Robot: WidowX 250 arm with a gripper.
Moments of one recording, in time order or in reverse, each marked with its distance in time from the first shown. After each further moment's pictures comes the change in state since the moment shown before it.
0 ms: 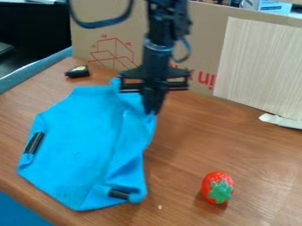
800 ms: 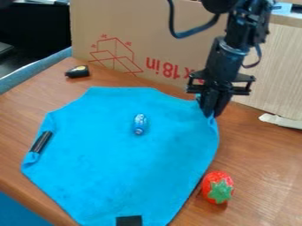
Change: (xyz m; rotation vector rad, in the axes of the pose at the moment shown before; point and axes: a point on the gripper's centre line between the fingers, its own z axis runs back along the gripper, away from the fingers) arm -0.014 -0.089 -0.007 0.083 0.038 -0.005
